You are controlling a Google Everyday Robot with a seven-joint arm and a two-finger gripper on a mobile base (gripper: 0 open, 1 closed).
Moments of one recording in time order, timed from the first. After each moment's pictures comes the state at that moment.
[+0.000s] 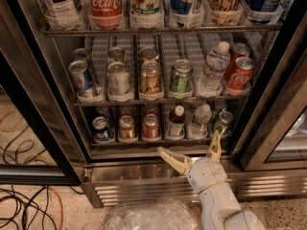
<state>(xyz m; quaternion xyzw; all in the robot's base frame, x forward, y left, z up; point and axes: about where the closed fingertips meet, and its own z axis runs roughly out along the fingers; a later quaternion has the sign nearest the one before) 0.497 -0.124 0.731 -0.09 0.65 0.10 0.74</state>
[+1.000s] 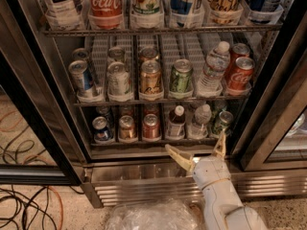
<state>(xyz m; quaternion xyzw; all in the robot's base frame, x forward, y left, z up) 0.514 -0.147 0.709 -0.08 0.67 0.07 0.74</state>
